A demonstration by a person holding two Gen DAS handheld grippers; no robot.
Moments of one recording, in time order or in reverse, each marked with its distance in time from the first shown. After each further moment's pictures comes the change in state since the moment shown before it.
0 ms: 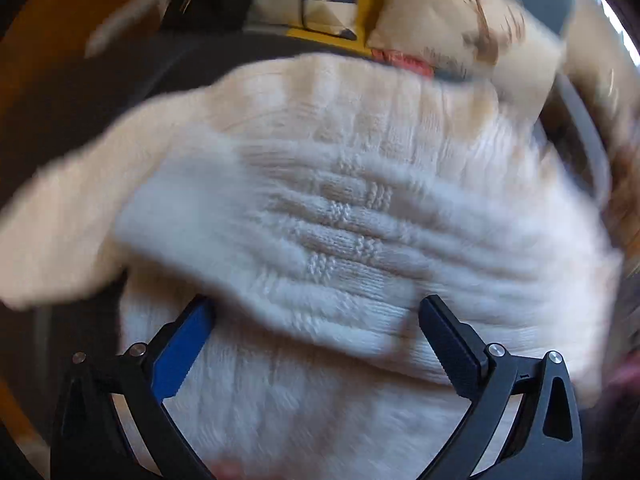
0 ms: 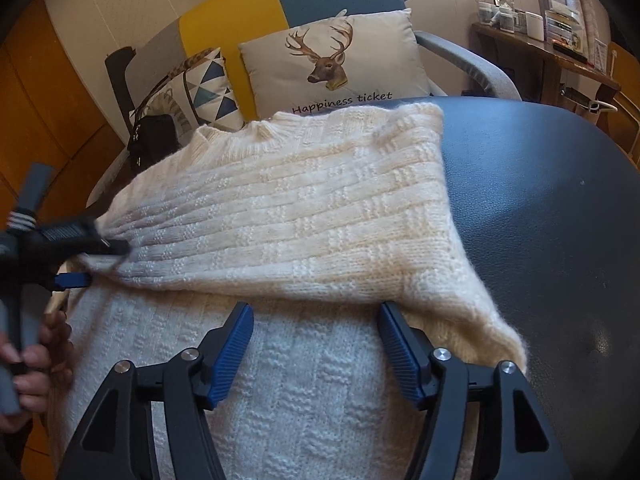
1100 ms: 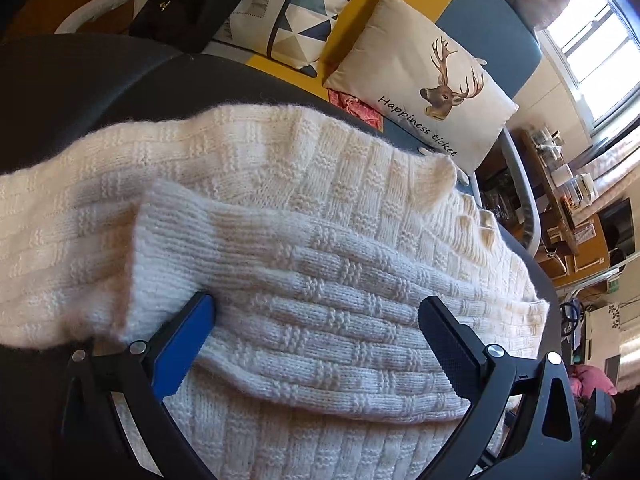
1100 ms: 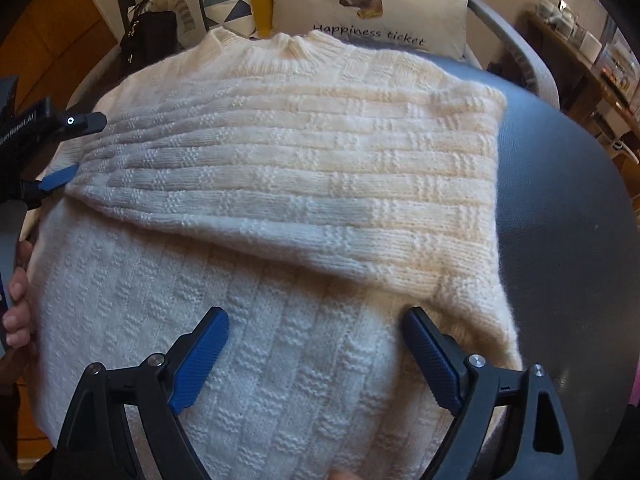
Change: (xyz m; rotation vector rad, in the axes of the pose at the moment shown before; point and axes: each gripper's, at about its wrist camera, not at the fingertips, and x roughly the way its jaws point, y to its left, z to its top) left arm 0.019 0.005 0.019 0.064 -0.054 -0.121; right arm 0.028 0.032 0.023 -0.191 0.346 -0.127
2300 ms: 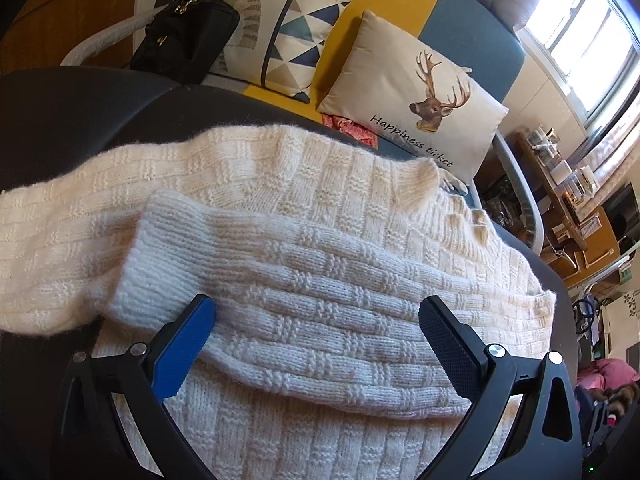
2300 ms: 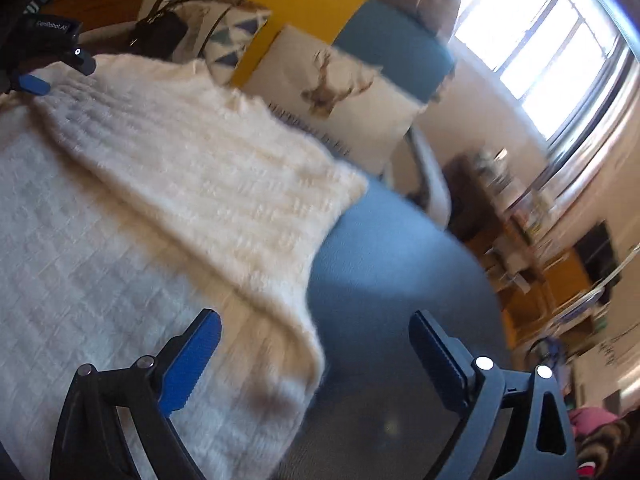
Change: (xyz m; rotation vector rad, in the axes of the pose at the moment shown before) left arm -0.004 -0.008 -0.044 0.060 -0.124 0.024; right arm -0.027 -0.019 -0.050 -0.330 -0.436 -0.544
